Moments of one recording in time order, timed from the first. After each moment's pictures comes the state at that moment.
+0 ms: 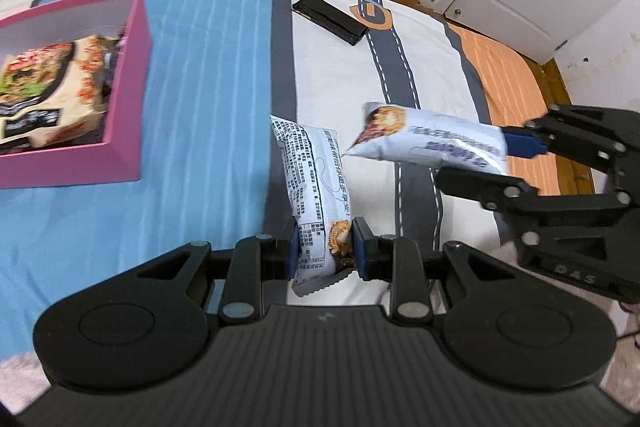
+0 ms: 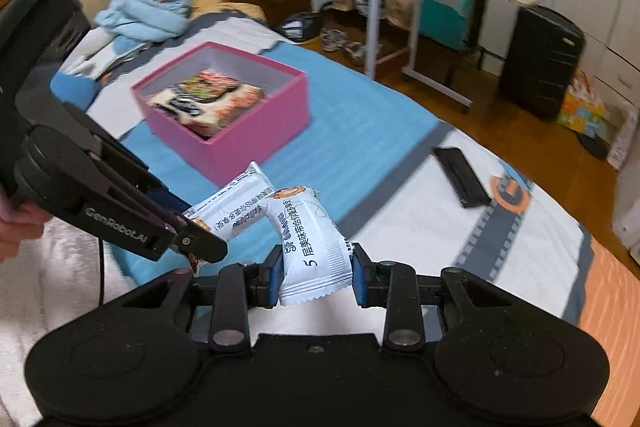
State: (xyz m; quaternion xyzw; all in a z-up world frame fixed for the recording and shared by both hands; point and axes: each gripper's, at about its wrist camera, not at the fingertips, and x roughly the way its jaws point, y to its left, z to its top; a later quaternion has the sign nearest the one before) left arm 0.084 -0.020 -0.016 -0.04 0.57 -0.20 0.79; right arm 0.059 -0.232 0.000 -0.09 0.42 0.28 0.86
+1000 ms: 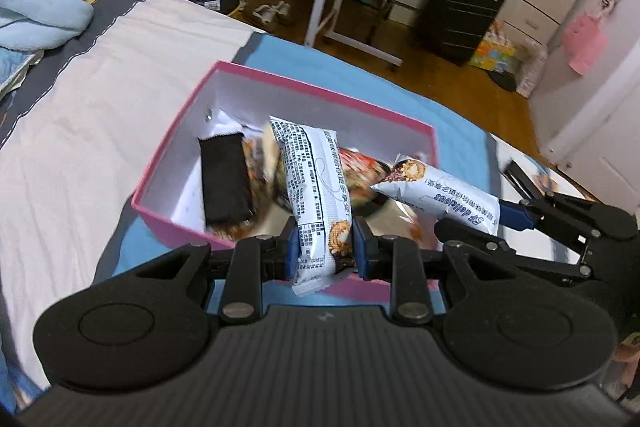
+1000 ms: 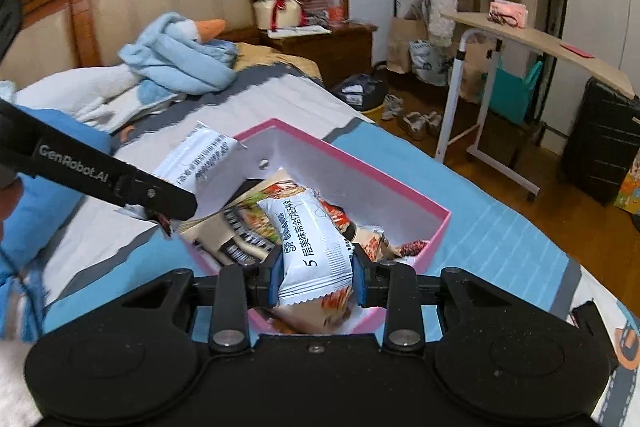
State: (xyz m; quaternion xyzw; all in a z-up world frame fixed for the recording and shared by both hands) left arm 0.157 0.226 -0.015 -0.12 0.46 -0.01 0.88; right arm 0.165 -0.008 -0.030 -0.08 0.34 0.32 0.88
